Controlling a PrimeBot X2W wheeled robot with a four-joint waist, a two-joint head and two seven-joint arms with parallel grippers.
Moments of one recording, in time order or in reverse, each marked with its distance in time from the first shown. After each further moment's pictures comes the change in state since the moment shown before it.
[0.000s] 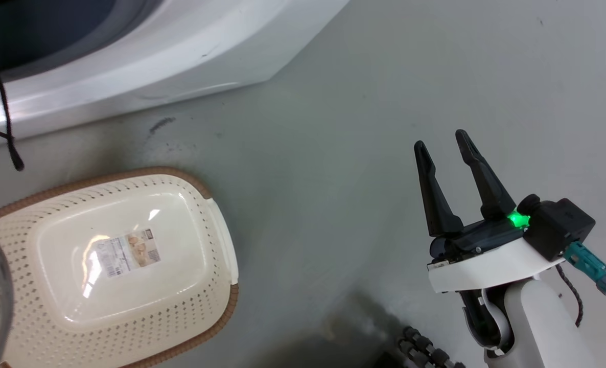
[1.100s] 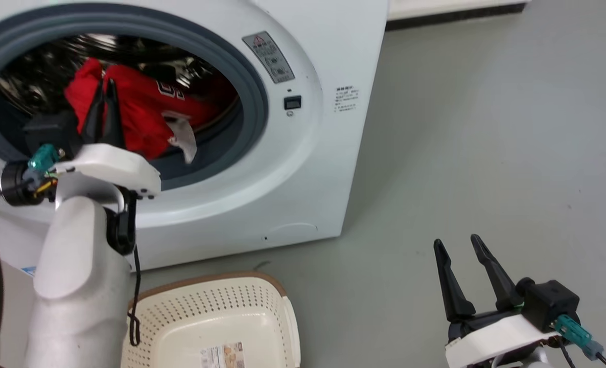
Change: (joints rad) left arm 0.731 -0.203 0.095 -0.393 -0.089 -0.115 -0.265; right arm 0.249 0.000 -0.081 0.087 -0.062 0.000 0.016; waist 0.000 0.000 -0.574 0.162
